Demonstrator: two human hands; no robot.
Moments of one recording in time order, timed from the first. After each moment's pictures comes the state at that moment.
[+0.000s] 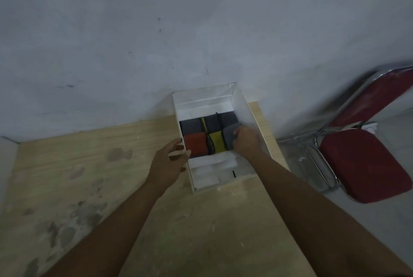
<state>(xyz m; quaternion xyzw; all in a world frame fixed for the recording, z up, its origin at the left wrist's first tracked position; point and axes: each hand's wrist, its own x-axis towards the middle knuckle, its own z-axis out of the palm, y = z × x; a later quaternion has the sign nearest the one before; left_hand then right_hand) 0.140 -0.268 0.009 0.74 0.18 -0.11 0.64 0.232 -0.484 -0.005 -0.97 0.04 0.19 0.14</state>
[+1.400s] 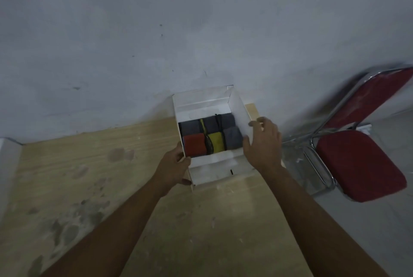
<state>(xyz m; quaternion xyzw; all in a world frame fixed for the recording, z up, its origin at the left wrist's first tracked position) 0.130 -0.273 0.018 0.71 0.15 -0.22 0.65 0.180 -0.515 0.016 -0.99 0.01 -0.13 0.09</state>
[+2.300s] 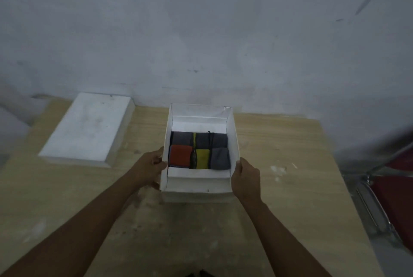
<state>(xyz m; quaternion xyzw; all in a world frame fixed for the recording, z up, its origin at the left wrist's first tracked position) -0.052 -0.046 0.053 0.79 0.23 -0.13 0.55 0.016 -0.299 -0.012 -0.93 -0.05 -0.04 0.36</state>
